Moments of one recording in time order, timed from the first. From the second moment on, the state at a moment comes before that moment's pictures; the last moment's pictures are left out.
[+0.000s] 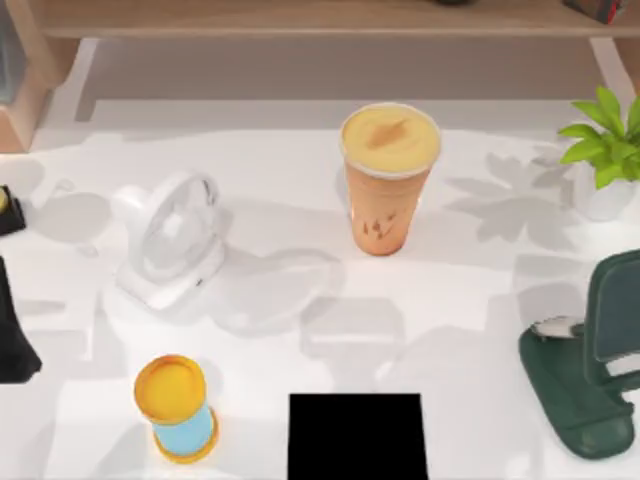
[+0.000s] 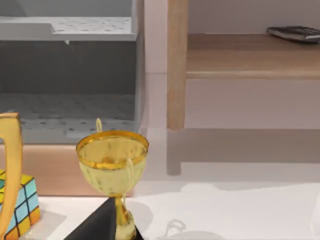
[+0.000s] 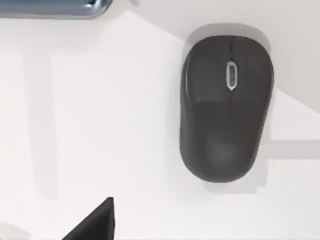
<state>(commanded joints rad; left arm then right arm) 0.00 0.00 0.00 0.00 0.00 0.00 -0.30 1.80 1.34 -1.10 0.00 -2.16</state>
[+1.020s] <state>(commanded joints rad) 0.00 0.00 0.00 0.00 0.00 0.00 -0.31 1.94 1.13 -0.76 0.00 -2.16</state>
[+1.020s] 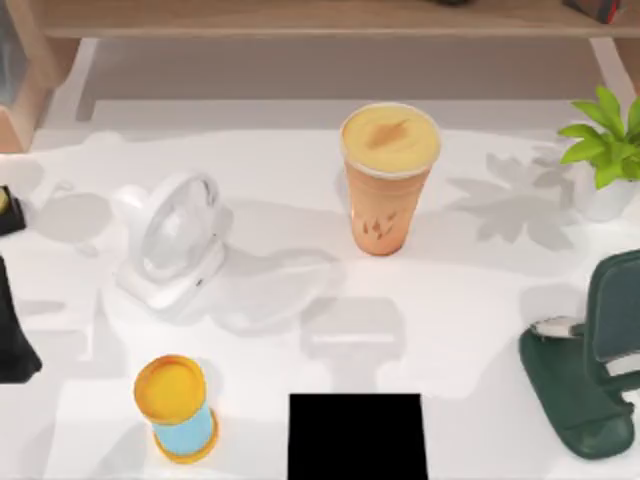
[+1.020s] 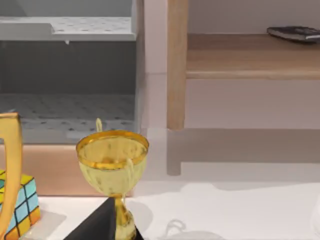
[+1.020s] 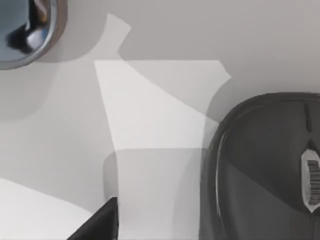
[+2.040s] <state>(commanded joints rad) 0.00 0.00 0.00 0.00 0.00 0.00 -0.31 1.94 1.13 -0.76 0.00 -2.16</state>
